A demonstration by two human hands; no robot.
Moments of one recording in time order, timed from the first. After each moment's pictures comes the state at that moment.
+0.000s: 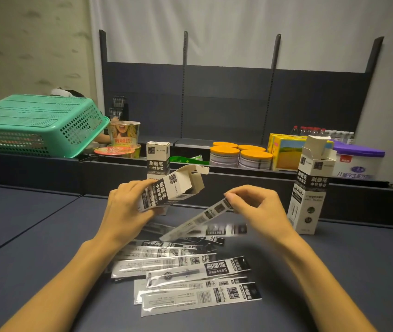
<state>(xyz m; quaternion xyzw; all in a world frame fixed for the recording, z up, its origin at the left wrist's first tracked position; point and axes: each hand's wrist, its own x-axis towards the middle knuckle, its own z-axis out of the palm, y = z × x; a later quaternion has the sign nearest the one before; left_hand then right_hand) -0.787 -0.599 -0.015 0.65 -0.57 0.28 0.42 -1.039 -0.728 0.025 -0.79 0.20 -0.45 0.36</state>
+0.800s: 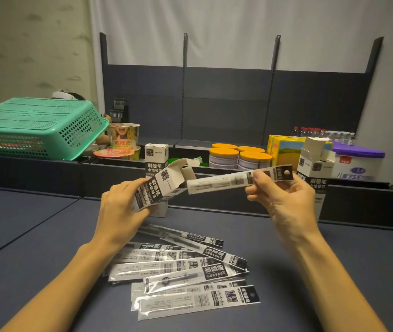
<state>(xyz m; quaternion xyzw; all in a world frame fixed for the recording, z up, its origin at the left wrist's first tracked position) -0.783 -0.600 -0.016 0.66 -0.53 0.30 0.43 -1.061 -0.712 0.055 -0.56 0.13 -0.58 0.57</state>
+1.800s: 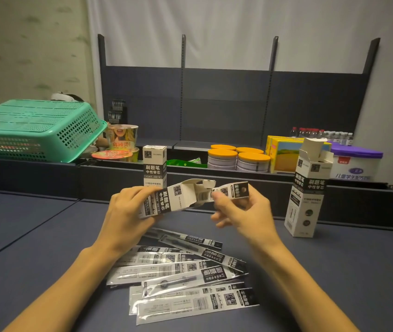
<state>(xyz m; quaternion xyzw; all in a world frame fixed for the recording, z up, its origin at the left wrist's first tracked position) -0.790 -0.604 -0.019 0.63 -0.59 0.31 0.39 -1.028 -0.698 0.028 -0.68 0.17 -0.49 0.52</state>
